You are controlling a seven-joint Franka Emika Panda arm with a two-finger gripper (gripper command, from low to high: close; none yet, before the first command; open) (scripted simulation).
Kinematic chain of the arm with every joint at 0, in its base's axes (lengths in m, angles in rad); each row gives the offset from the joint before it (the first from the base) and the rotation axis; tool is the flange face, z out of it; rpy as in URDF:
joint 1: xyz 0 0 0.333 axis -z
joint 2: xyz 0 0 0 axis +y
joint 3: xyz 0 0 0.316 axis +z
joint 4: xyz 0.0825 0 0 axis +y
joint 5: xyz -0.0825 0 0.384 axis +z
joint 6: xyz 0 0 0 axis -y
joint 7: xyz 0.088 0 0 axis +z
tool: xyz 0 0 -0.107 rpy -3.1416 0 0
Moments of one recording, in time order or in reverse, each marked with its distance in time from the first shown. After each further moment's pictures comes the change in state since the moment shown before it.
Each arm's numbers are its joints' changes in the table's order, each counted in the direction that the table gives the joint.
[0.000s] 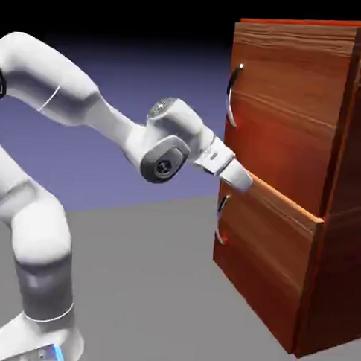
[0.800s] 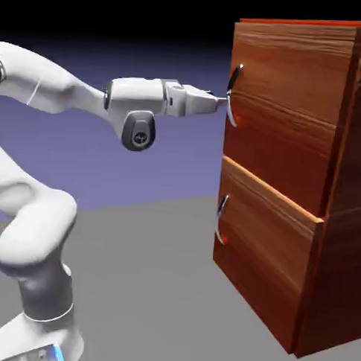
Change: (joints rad) arm 0.404 -0.108 0.809 -0.166 0.661 0.539 0.065
